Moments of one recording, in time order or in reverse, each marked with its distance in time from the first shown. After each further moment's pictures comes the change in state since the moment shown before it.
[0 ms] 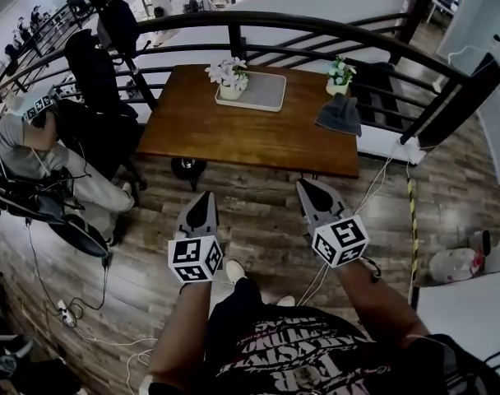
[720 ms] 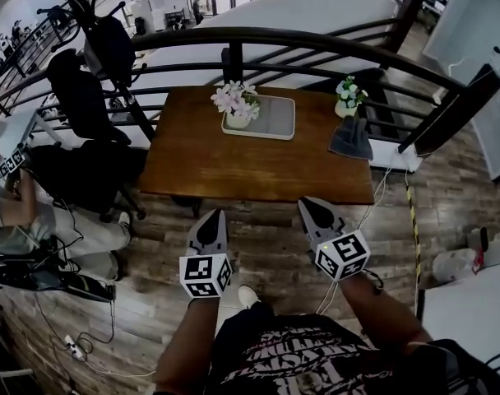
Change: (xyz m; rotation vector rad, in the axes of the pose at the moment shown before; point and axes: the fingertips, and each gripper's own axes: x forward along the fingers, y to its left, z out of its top) left arm 0.096 0.099 0.009 -0.016 0.043 -0.114; right arm 0.136 0.004 -0.006 0.000 0.072 -0.069
